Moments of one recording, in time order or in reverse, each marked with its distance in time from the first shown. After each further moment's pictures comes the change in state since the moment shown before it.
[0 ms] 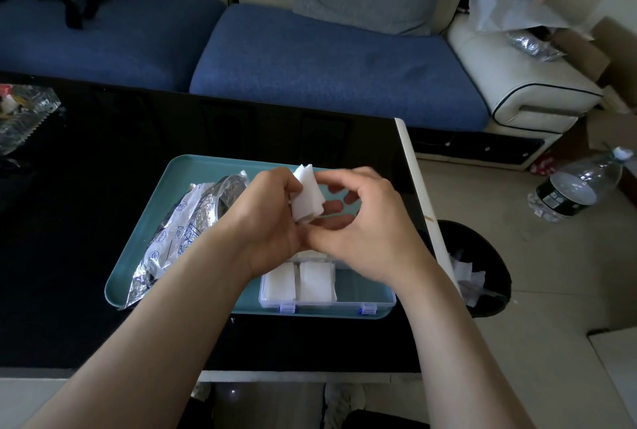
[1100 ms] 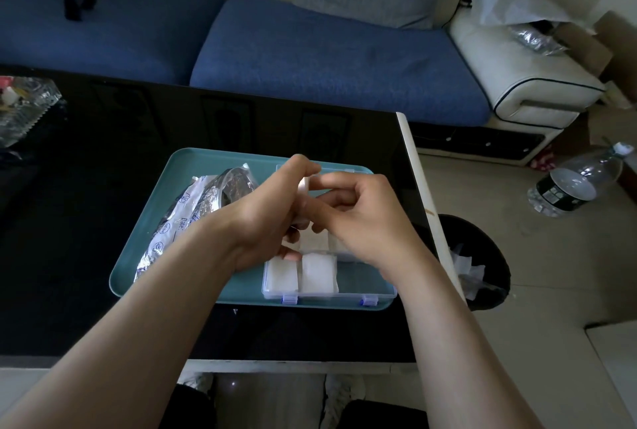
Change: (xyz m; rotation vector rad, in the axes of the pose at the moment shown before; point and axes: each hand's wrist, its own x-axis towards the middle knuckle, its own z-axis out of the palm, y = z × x) left_hand -0.006 0.005 -0.011 0.713 -0.022 -0.065; right_hand 0.003 -0.006 0.009 0.285 -0.104 0.168
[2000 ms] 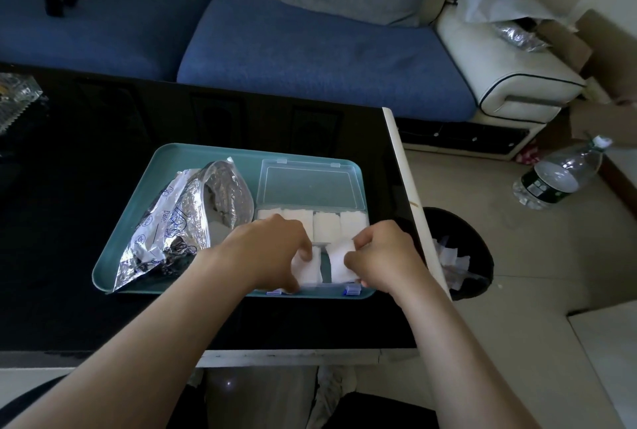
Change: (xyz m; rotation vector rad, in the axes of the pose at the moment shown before) left_hand 0.014 -0.045 0.018 1.285 0.083 0.172; right_hand -0.025 0.058 -0.017 -0.383 0.161 0.531
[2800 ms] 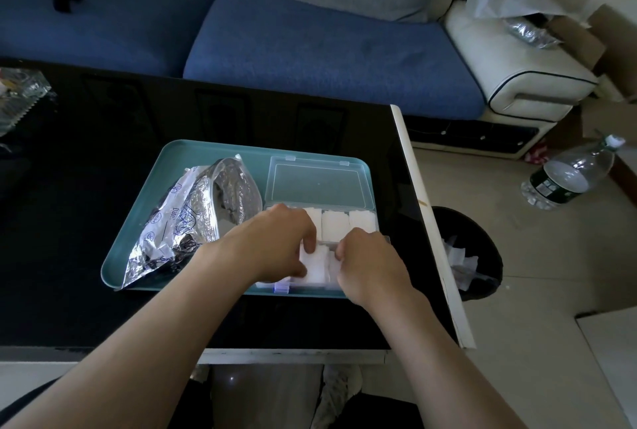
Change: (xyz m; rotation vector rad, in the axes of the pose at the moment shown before) left_hand 0.003 -0.010 -0.003 -0.094 0.107 0.040; right_hand -0.004 -0.012 0.029 -0.499 -0.013 -0.189
